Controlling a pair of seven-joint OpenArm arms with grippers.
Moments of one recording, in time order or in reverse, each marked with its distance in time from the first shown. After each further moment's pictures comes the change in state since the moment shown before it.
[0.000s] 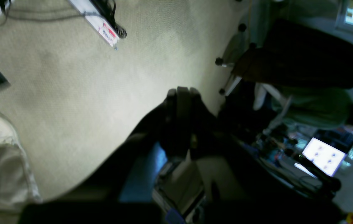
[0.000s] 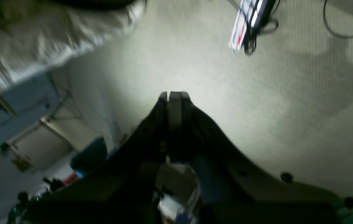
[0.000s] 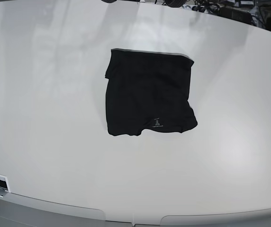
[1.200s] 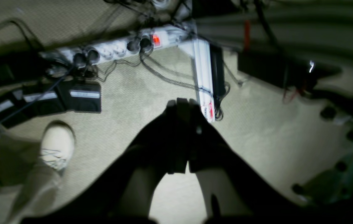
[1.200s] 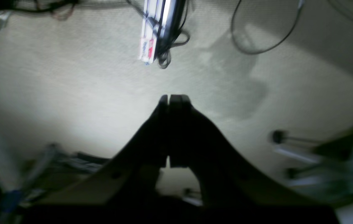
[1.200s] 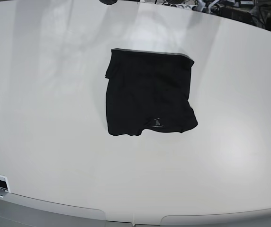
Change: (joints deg) left arm -42.8 20.1 18.6 -73.3 41.0 19.1 -57.5; right arm 39.1 1.7 -30.9 -71.1 -47.4 -27.3 54.7
